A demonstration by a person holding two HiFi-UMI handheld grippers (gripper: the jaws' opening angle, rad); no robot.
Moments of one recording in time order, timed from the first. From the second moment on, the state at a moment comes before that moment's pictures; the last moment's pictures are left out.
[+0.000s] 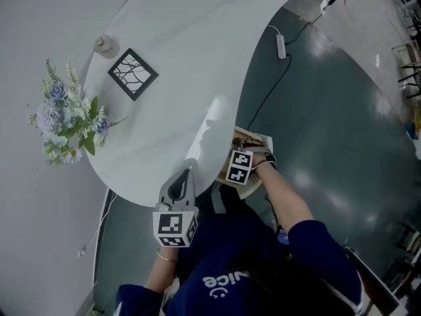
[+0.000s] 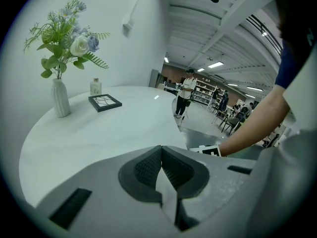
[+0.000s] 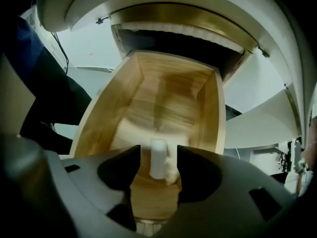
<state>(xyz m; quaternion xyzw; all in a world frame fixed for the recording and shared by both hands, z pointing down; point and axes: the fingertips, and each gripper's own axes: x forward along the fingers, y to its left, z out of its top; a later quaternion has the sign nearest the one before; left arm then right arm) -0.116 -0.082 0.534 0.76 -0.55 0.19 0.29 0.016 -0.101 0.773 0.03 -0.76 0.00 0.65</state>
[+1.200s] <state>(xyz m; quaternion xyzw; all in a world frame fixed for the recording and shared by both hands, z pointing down) -0.091 -0.081 0.524 0.79 -0.51 0.22 0.25 0.014 -0.090 0.802 -0.02 -0.72 -0.08 0.68</state>
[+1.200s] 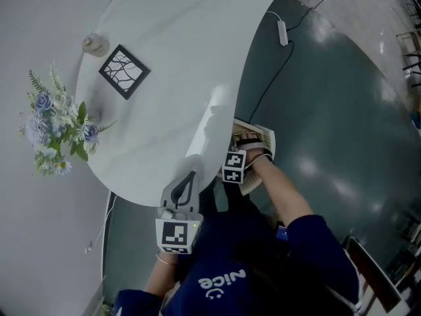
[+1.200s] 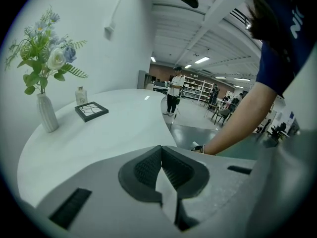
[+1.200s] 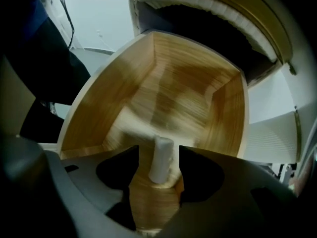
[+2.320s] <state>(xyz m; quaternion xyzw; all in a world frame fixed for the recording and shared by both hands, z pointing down) -0.063 -0.076 0.531 0.81 -0.47 0.24 0.26 0.040 -0.096 0.842 -0.13 -0.60 -0.26 0.75</state>
